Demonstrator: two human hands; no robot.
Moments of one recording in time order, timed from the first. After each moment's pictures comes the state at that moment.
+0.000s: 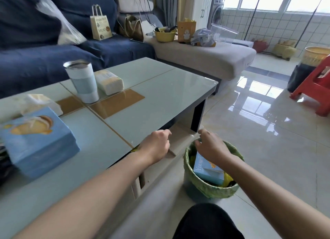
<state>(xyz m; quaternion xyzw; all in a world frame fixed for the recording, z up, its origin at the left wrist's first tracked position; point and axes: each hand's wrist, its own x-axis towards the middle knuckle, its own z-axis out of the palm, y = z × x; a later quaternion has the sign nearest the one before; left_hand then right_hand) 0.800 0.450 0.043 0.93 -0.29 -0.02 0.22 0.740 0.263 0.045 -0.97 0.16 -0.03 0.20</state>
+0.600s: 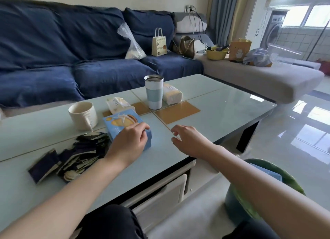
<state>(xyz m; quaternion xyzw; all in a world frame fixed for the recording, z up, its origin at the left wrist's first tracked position) 0.749 0.683 0.124 0.94 -0.14 0.20 0.25 0.782 0.473 0.116 -0.96 -0.18 -0.01 0.23</state>
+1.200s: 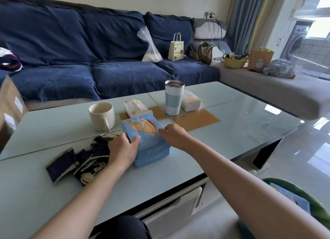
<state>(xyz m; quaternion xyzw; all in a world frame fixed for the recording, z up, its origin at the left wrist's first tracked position) 0.779 0.743 0.095 0.90 0.20 0.12 0.36 0.837 0.584 0.127 -0.93 -0.04 0.12 0.35</state>
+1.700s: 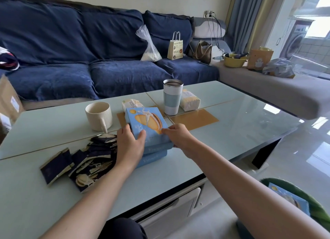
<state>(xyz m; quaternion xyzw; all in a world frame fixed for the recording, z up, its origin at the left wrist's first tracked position) 0.782 0.716 0.101 0.83 0.14 0.20 0.51 0.839 0.571 0.117 -0.84 0.03 0.12 0.53</state>
